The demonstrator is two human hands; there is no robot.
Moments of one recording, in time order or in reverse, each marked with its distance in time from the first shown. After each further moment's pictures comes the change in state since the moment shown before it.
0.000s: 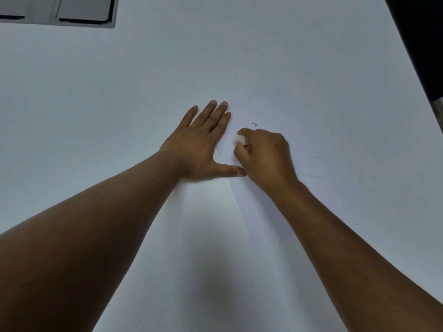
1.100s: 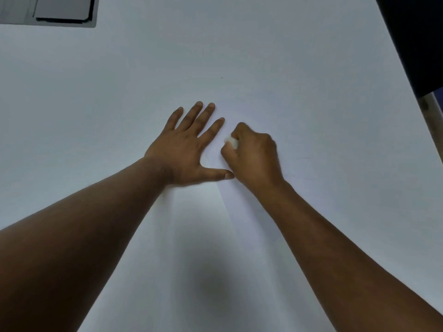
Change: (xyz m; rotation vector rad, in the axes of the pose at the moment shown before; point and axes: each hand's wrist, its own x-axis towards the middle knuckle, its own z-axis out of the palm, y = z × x) left_hand 0.000 0.001 -0.001 0.015 -0.003 0.005; right_hand 0.003 0.000 0.003 0.043 0.045 0.101
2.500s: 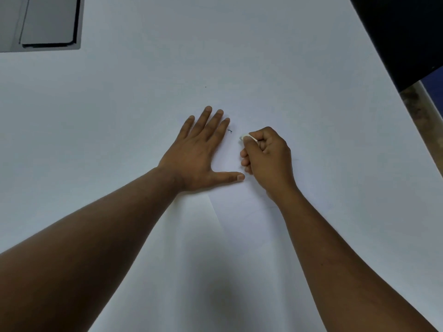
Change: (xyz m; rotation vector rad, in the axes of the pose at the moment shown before) left_hand 0.025 0.032 -0.002 -0.137 0.067 0.059; right_hand -0.007 0.027 -0.027 0.690 0.043 0.512
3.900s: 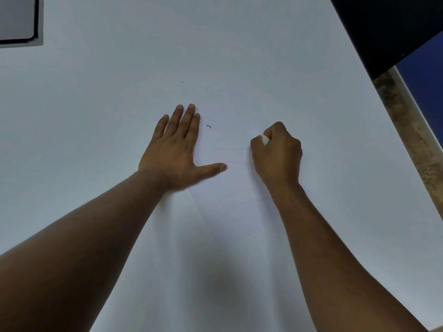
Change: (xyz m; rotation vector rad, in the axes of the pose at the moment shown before) left_hand 0.003 0.008 0.006 0.091 -0.027 -0.143; right_hand 0.007 0.014 -0.038 -0.625 0.316 -0.108
